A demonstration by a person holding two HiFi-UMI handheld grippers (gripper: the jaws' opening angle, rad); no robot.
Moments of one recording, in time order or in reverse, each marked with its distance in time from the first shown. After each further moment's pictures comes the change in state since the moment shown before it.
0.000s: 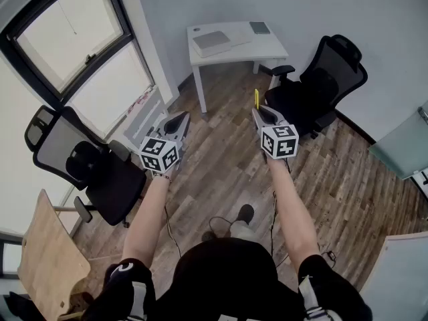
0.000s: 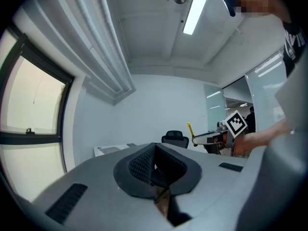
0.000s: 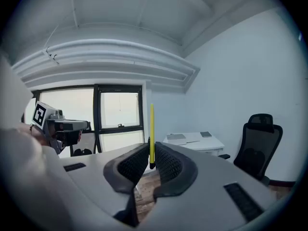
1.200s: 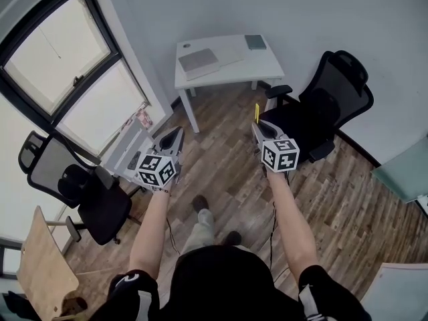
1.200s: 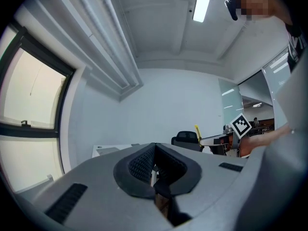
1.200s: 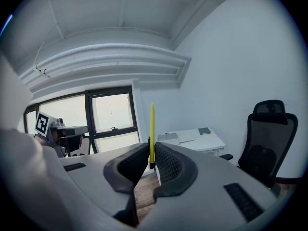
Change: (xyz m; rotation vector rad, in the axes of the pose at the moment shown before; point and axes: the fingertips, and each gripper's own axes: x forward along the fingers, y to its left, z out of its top) left arm 0.206 0.014 -0.013 -0.047 0.001 0.126; right arm 0.092 -0.209 0.001 0.091 0.014 0.079
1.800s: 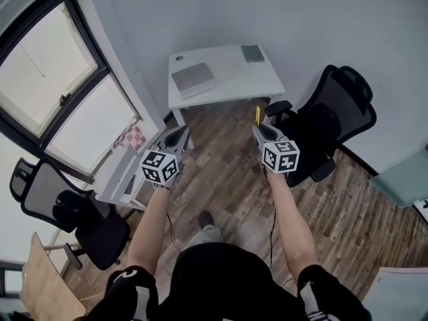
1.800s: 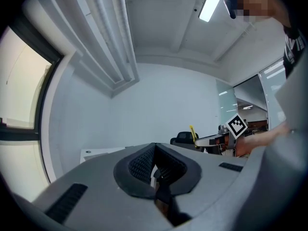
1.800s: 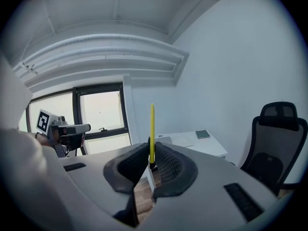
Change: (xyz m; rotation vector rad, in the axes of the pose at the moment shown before) left arm 0.142 0.085 0.015 0.000 0.015 -0.124; right arm 0.131 -0.067 0.033 -0.001 0.017 -0.053
